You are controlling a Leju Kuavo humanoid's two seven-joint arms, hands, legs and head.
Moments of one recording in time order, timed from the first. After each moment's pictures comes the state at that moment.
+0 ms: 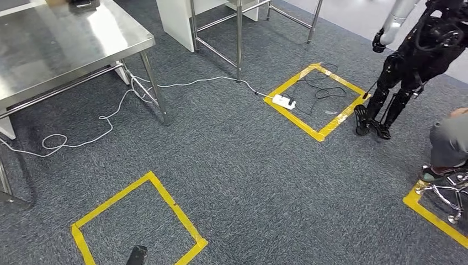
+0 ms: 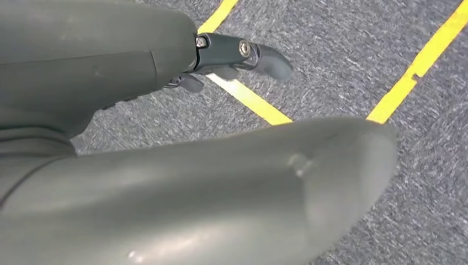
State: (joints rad) left arm -0.15 -0.14 0.81 -0.21 -0.92 0.19 -0.36; right arm -0.04 -0.01 -0.14 -0.18 0.52 -0.18 0.17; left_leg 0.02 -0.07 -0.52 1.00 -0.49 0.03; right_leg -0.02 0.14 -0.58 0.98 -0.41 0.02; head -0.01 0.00
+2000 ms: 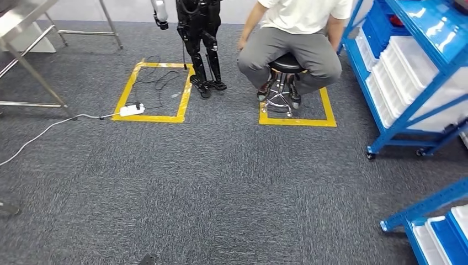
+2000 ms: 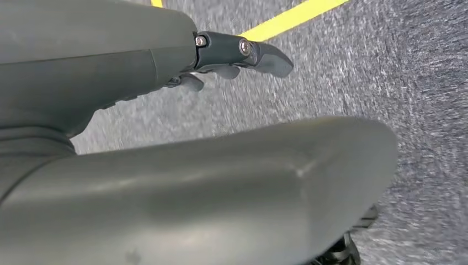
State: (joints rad) left arm -0.16 -0.11 0.77 -0.20 -1.02 0.02 0.03; right arm -0.03 -0.07 -0.25 -0.18 0.45 0.07 0.15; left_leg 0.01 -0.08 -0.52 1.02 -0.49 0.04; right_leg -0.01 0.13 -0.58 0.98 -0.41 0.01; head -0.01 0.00
